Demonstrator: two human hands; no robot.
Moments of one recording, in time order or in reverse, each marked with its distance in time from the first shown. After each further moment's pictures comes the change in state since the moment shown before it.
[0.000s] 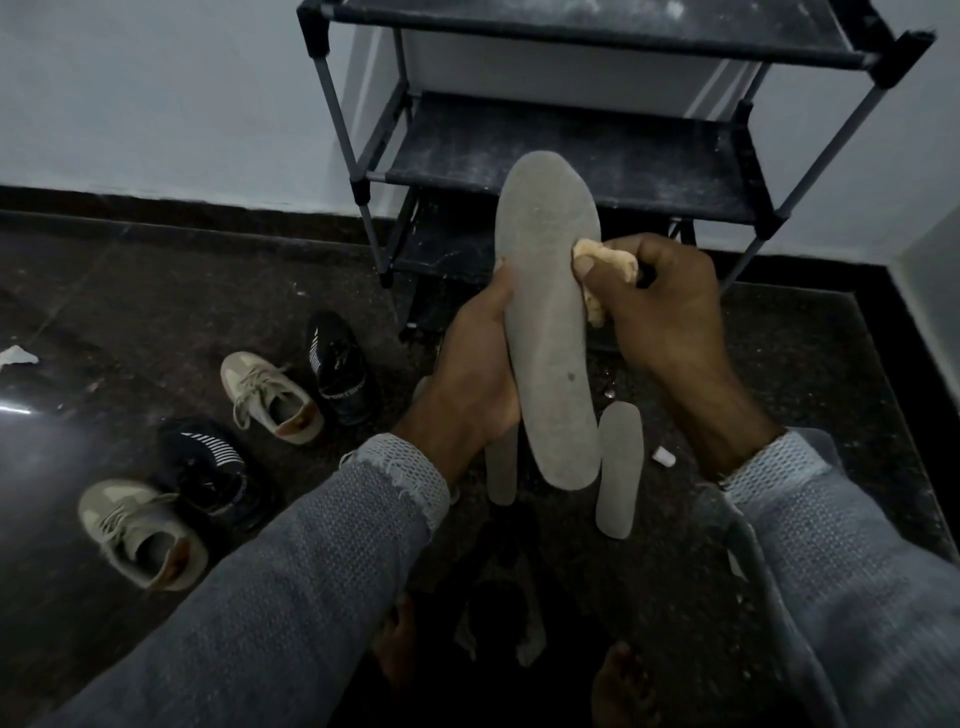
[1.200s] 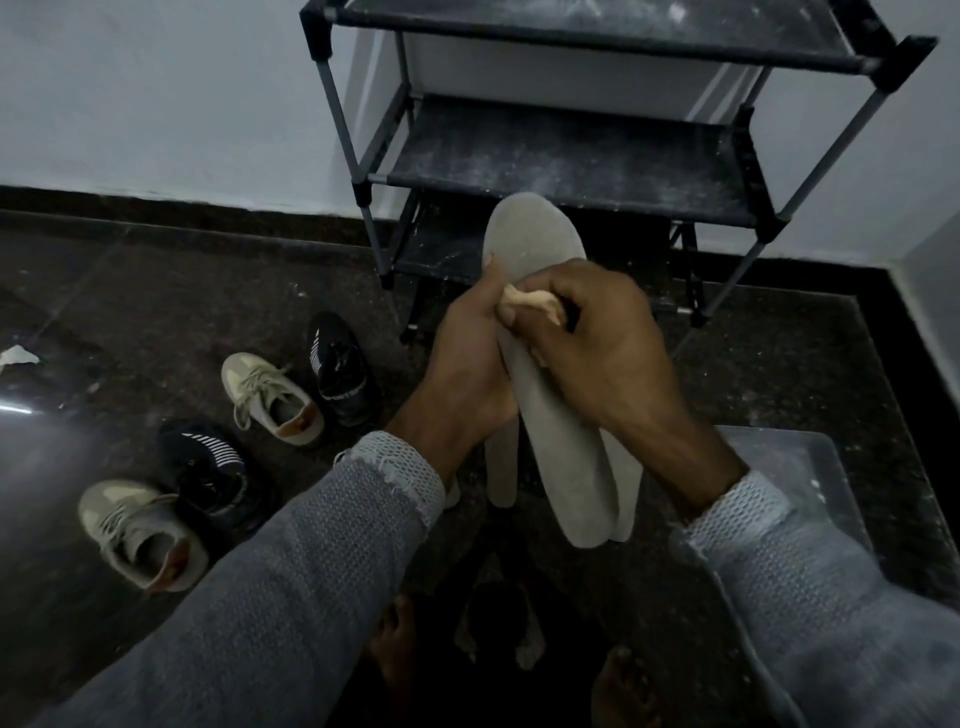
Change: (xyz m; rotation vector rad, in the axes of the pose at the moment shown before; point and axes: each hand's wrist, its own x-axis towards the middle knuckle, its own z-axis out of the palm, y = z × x) left_hand -0.001 0.007 0.000 -0.122 -0.017 -0.050; right_hand -0.022 -0.010 0.021 -0.209 -0.206 -0.272
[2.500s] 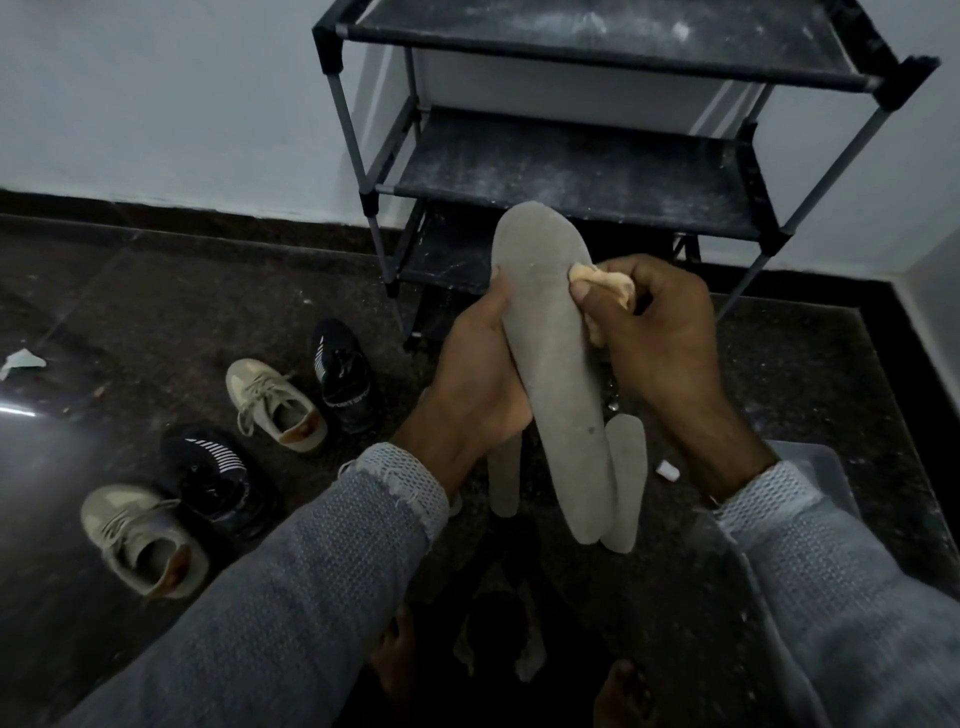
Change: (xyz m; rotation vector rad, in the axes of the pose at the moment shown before) left_hand 0.000 -0.002 -0.001 0.044 -0.036 0.005; right_hand 0.012 0.029 -0.013 0.121 0.213 0.187
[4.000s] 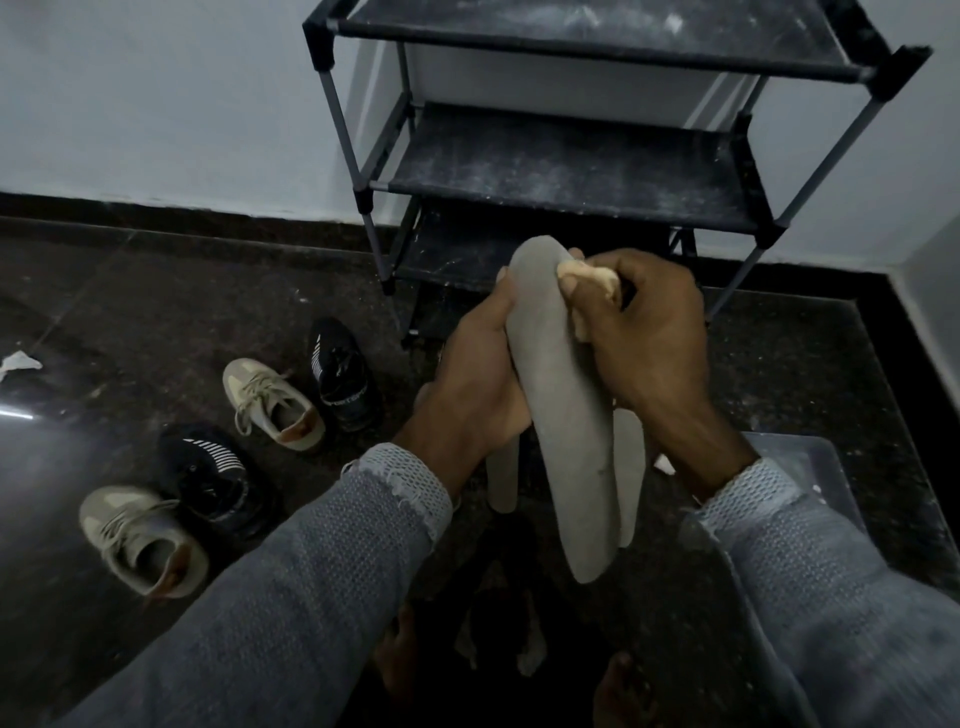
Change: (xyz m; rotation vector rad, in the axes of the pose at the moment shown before) left_hand 0.000 -0.004 0.003 -0.030 -0.078 -0.039; right_hand -0.006 -0.010 0.002 -0.127 0.044 -0.086
